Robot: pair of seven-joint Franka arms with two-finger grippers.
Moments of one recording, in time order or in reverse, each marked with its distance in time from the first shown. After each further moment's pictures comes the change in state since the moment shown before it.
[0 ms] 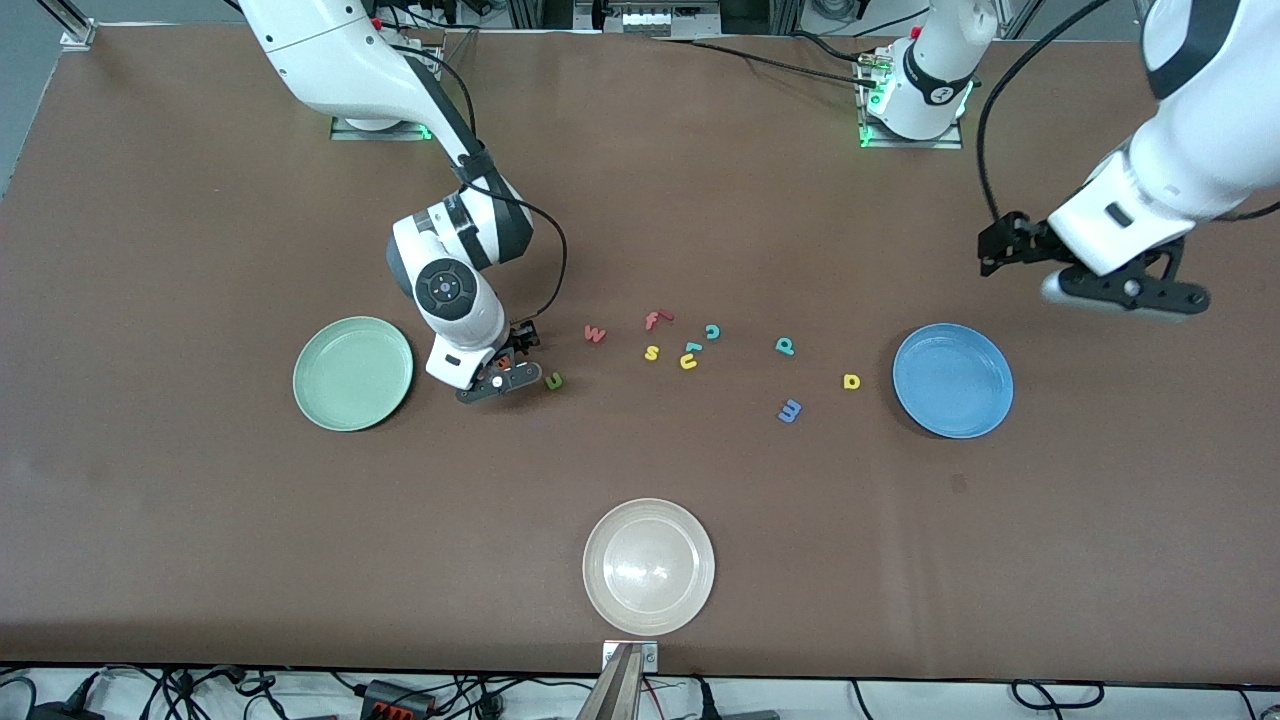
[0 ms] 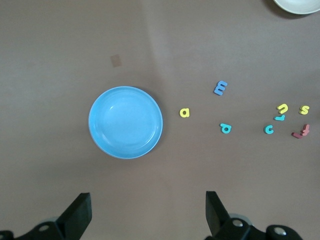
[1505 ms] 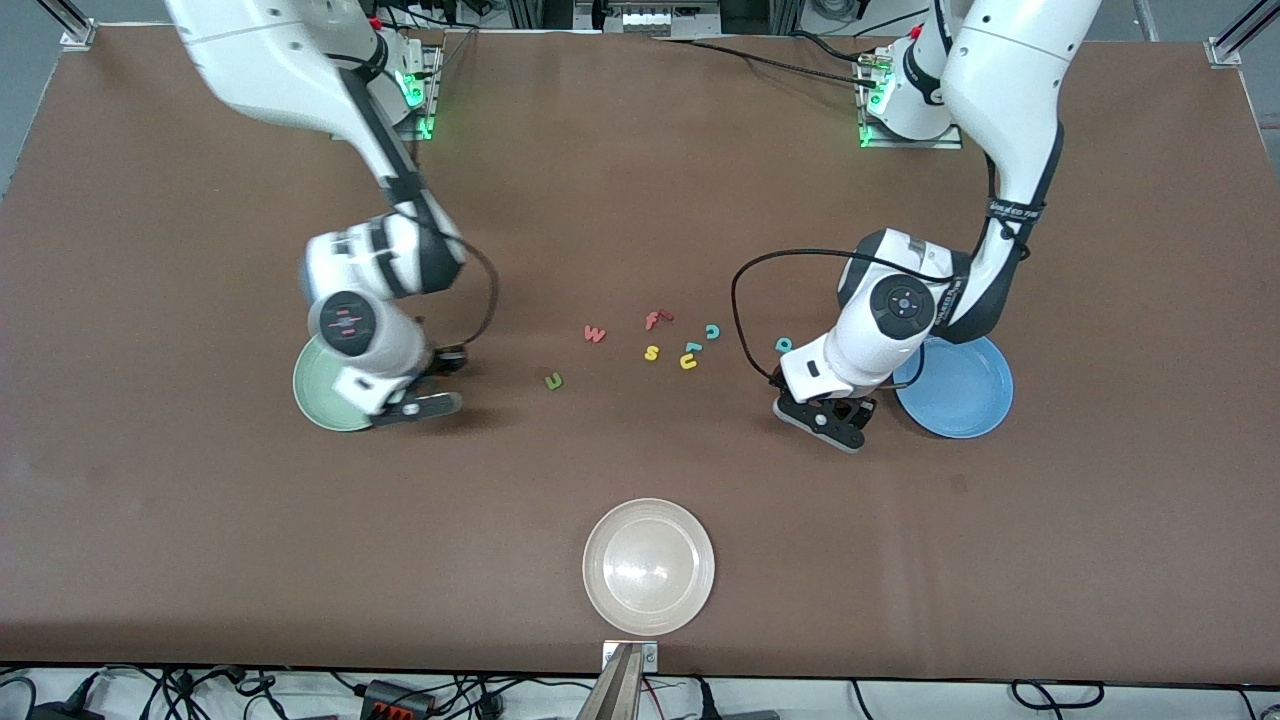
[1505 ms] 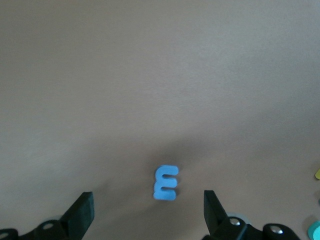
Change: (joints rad) left arm -0.225 0.470 -0.006 -0.224 -0.003 0.889 0.123; right arm -0.238 -0.092 -0.035 0.028 0.000 -0.203 -0.043
